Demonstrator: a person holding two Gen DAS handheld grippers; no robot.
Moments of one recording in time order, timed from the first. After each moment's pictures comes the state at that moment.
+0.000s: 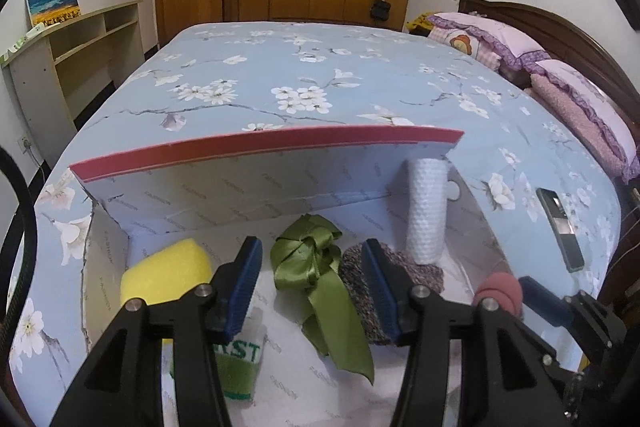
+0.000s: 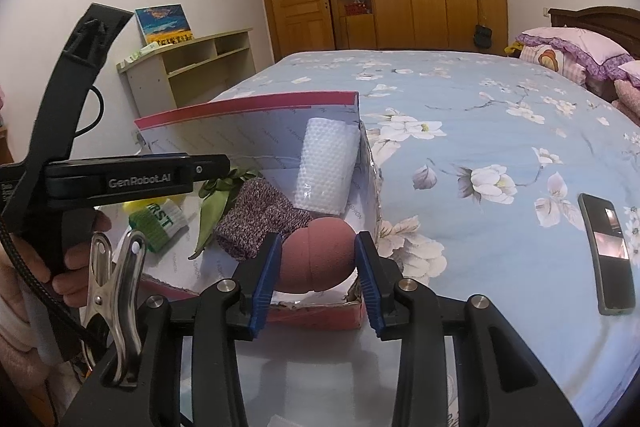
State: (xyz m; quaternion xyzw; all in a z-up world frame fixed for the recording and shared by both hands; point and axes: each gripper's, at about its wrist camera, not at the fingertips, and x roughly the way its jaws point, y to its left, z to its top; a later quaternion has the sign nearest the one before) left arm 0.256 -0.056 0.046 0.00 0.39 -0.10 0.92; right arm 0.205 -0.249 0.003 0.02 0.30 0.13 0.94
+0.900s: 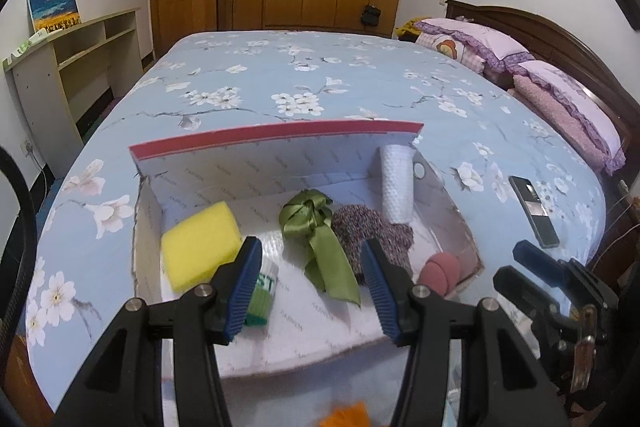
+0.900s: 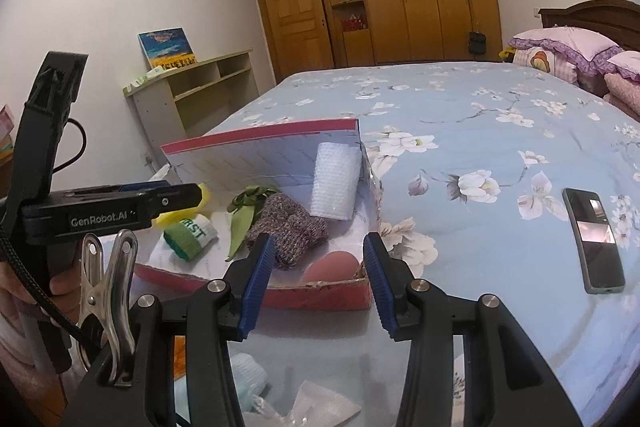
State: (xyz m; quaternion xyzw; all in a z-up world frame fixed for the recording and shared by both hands) left arm 0.192 -0.037 0.076 0.00 0.37 -0.11 0.92; right arm 0.165 -0.254 0.028 0.05 0.28 0.13 0.95
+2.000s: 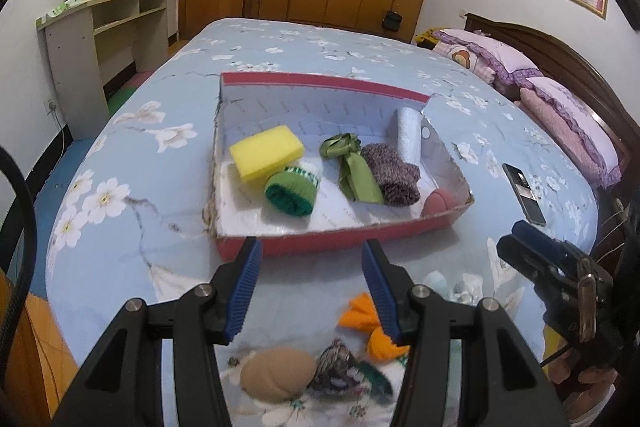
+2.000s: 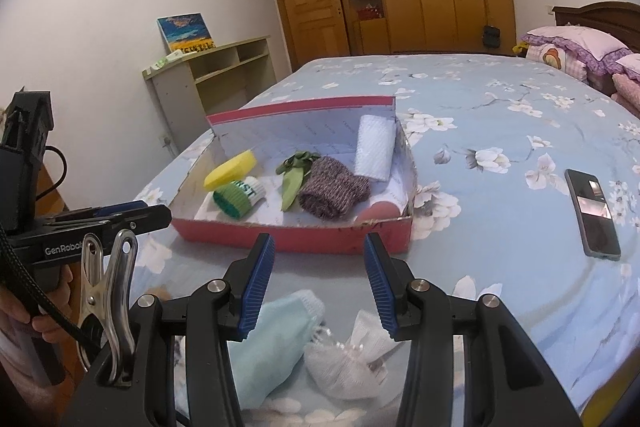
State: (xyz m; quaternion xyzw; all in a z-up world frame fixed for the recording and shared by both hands) left arm 0.093 0.017 0.071 -0.04 0.38 -0.08 0.92; right arm 0.106 -0.228 0.033 0.03 0.30 0.16 0.94
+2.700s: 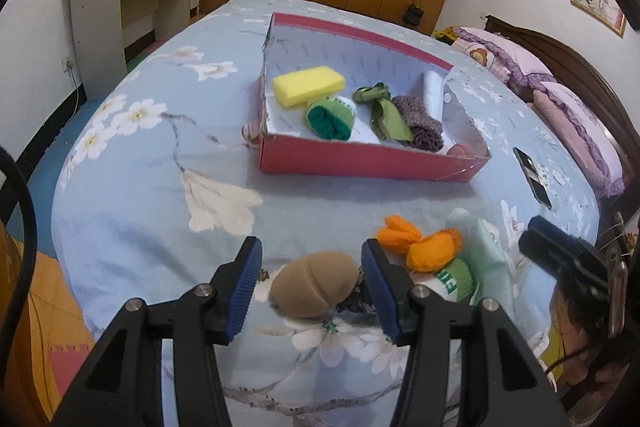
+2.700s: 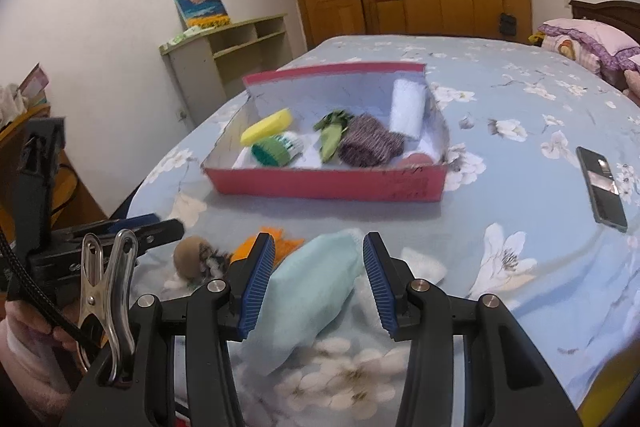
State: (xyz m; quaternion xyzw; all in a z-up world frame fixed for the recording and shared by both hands) left arm 0.043 0.050 0.031 -0.08 0.41 -0.06 0.91; right arm 0.066 -0.204 0.021 0.02 0.34 0.19 0.92
